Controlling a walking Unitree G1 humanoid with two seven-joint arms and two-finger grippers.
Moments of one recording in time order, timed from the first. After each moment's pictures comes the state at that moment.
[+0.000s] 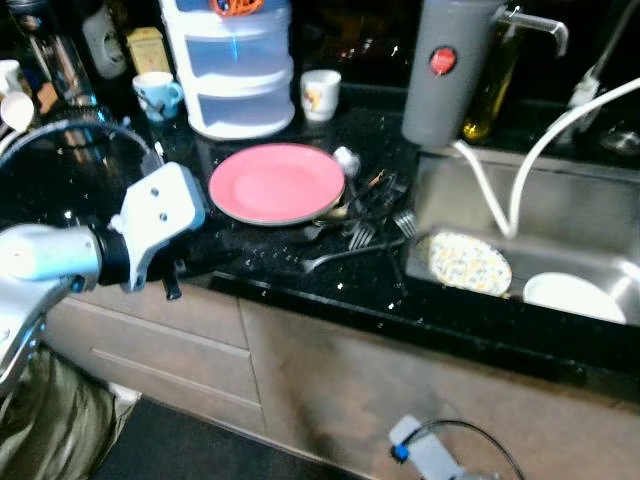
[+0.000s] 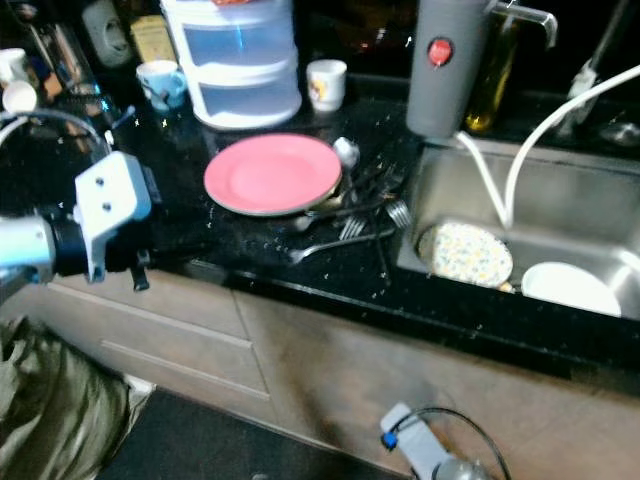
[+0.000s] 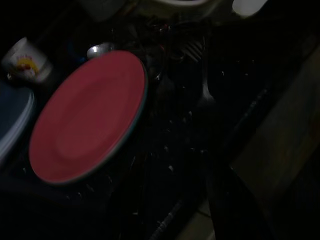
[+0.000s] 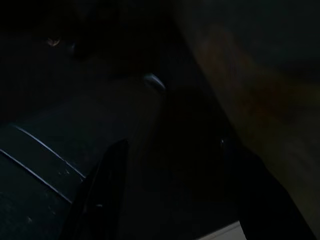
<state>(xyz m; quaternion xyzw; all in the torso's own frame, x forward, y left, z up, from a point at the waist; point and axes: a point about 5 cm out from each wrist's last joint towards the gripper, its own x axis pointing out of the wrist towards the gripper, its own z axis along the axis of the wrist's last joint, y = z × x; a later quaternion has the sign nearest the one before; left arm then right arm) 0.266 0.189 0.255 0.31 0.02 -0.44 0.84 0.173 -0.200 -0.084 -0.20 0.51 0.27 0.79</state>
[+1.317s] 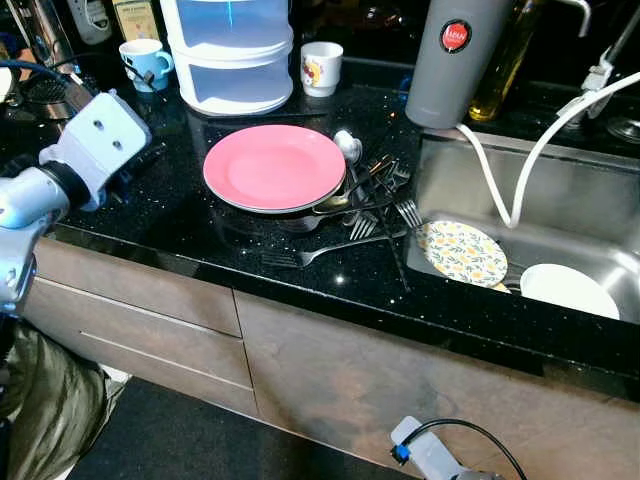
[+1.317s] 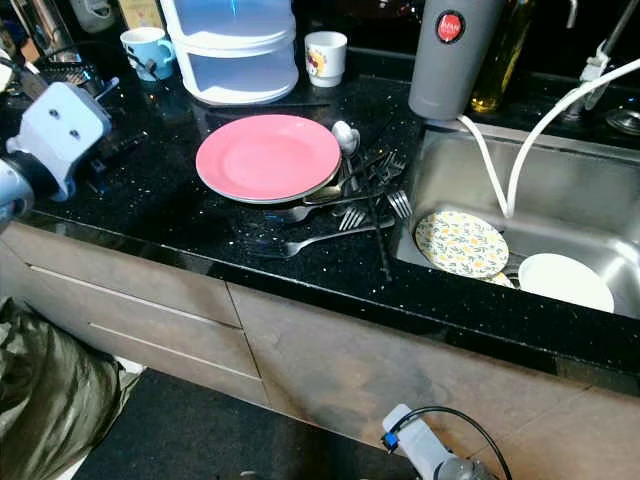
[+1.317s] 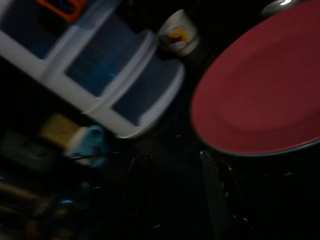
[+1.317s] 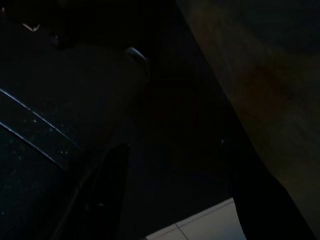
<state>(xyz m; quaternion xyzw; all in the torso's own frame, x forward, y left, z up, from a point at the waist) 0.344 0.252 0.276 0.37 -0.07 -0.21 0.90 0.168 -0.208 -0.085 -0.21 0.52 0.26 0.79</state>
